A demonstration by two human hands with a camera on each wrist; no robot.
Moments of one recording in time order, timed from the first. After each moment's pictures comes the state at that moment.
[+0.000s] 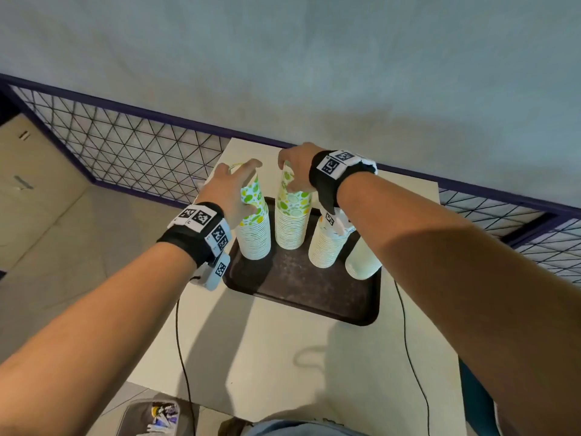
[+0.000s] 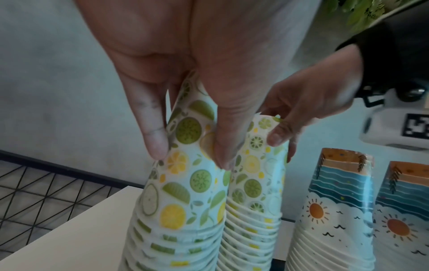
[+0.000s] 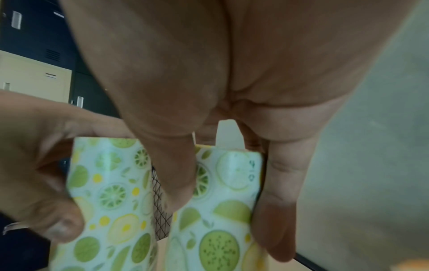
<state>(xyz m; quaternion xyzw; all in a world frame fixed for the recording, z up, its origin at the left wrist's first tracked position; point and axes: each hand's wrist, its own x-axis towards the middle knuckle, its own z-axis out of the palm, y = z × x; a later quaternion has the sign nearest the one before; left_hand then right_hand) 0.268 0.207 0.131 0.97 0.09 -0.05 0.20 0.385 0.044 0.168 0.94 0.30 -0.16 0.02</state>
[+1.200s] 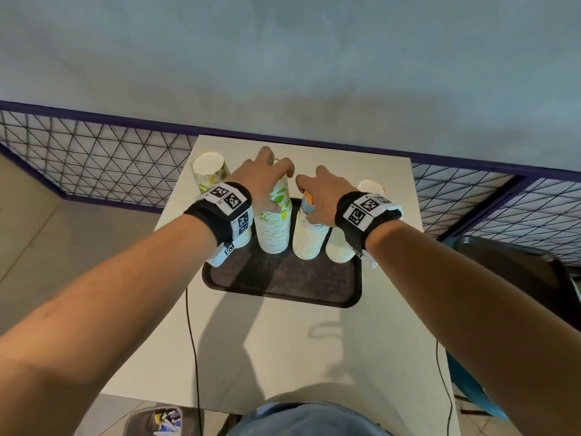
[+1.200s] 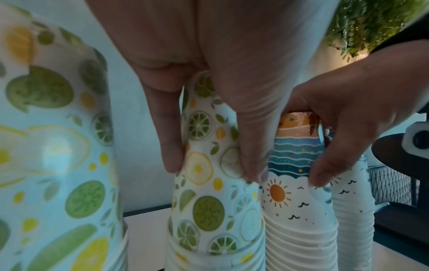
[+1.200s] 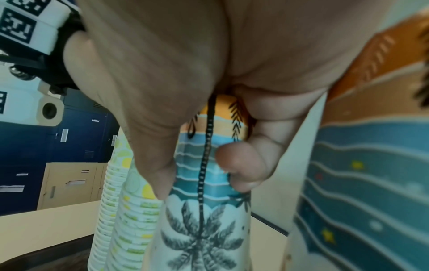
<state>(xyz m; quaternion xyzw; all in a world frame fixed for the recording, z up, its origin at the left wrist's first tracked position) 0.316 0.116 0.138 0.99 -0.11 -0.11 0.06 0.327 -0.066 0.130 0.97 0.20 -0.17 -0.01</state>
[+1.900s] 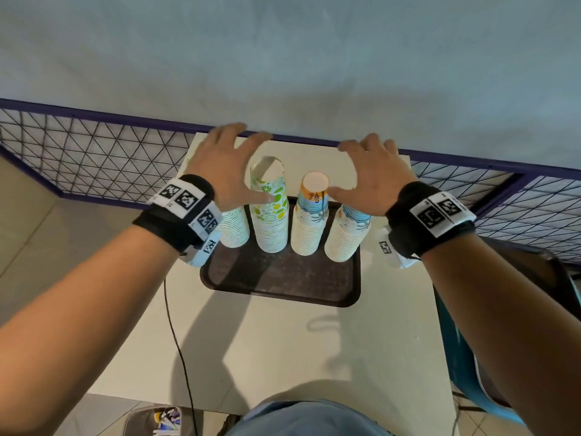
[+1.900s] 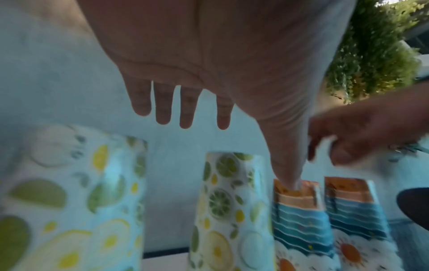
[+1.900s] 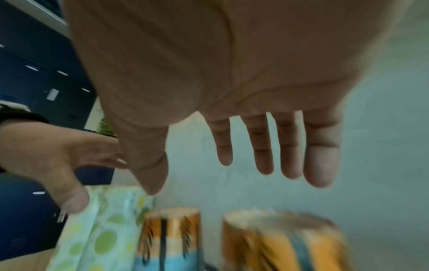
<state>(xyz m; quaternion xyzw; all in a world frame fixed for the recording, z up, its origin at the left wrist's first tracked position) 0.297 0.154 0.171 1.00 -0.07 -0.01 0.06 0.312 -0.125 0.184 0.99 0.13 -0.04 -0.05</state>
